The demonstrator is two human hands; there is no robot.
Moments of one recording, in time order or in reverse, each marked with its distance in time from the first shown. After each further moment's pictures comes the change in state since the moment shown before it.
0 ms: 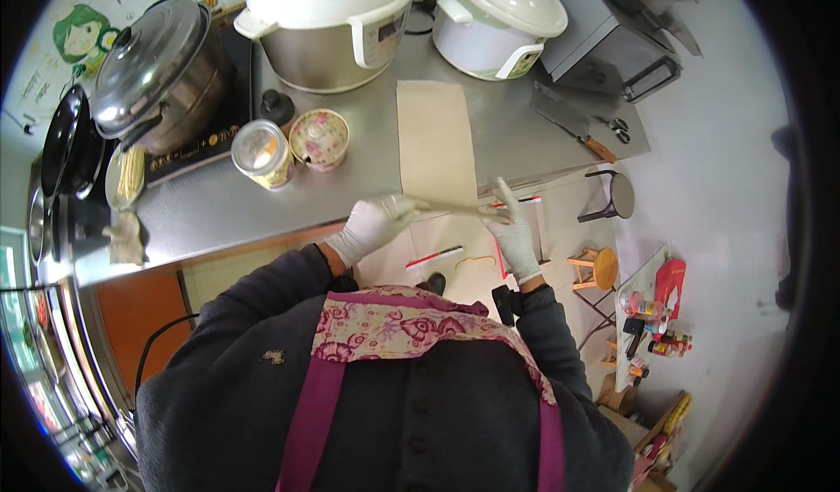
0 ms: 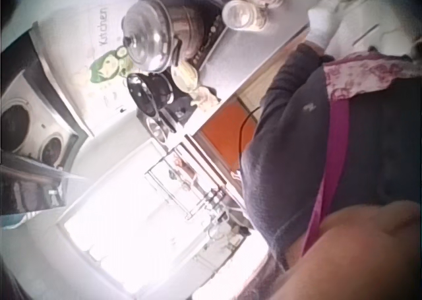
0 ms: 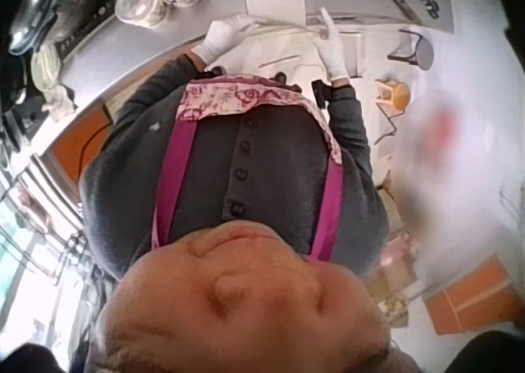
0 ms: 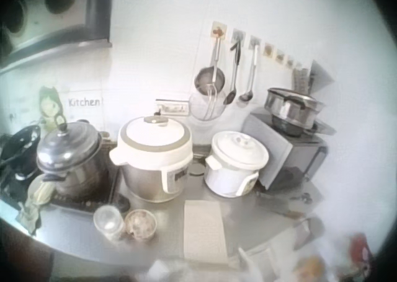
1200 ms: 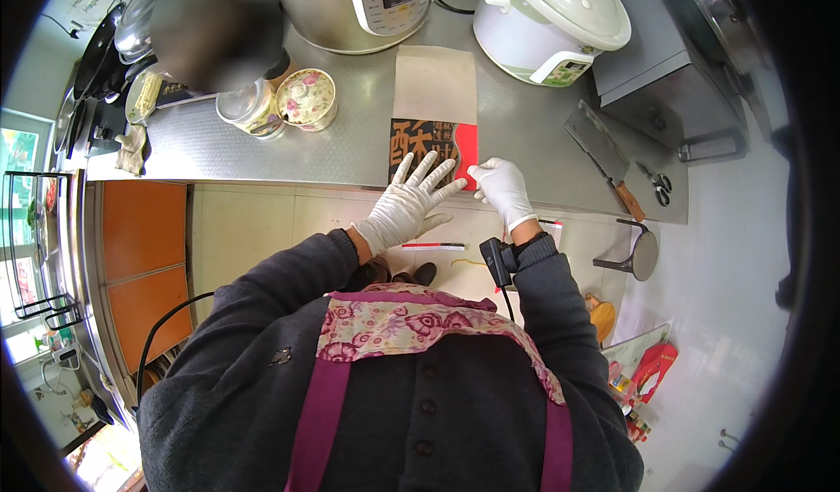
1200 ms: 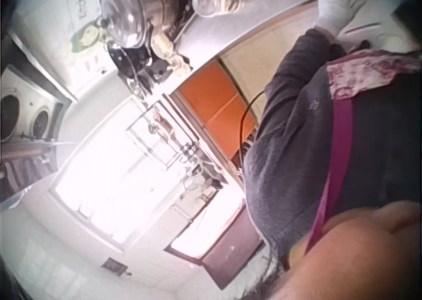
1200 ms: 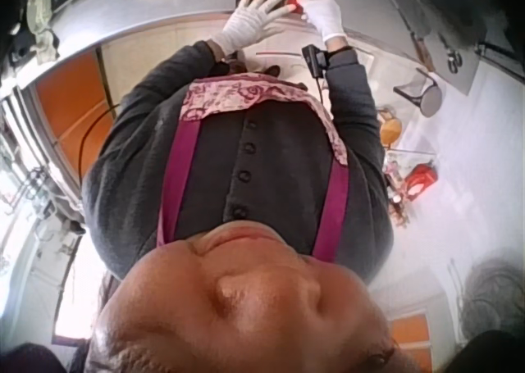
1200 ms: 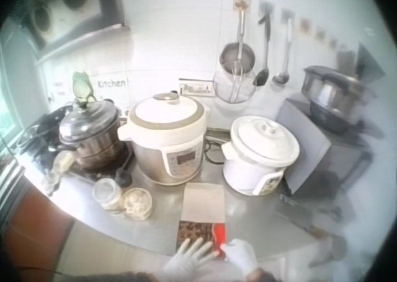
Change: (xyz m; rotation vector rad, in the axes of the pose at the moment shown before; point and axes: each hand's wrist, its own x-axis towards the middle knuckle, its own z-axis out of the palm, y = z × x) left_hand 0.059 0.036 0.096 0.628 -0.195 -0.148; right_hand 0.145 -0.011 -0.001 -0.347 -0.451 0.306
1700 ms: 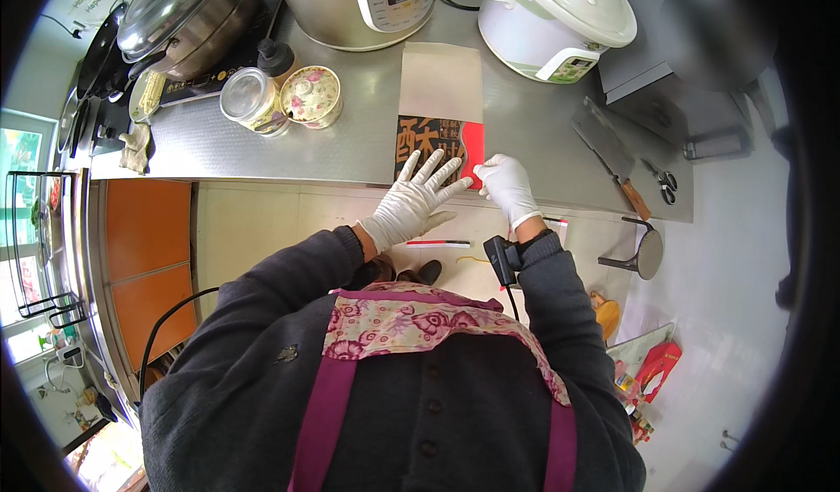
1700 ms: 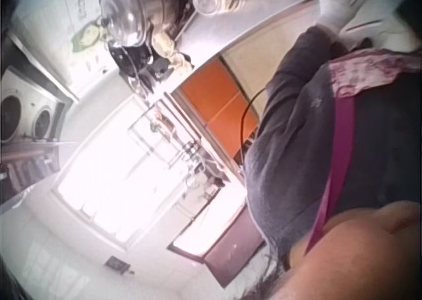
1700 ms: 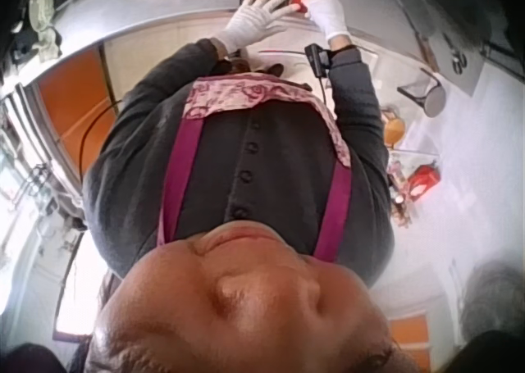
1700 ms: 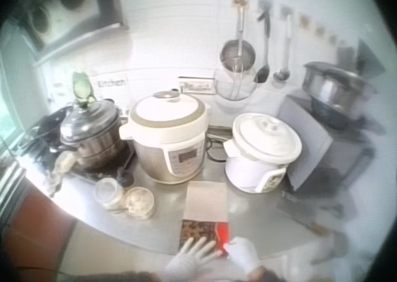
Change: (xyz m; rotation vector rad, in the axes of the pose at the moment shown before) left_hand -0.001 -0.001 0.000 0.025 0.010 0.024; right_hand 0.004 0.004 0.003 -0.069 0.016 -0.057
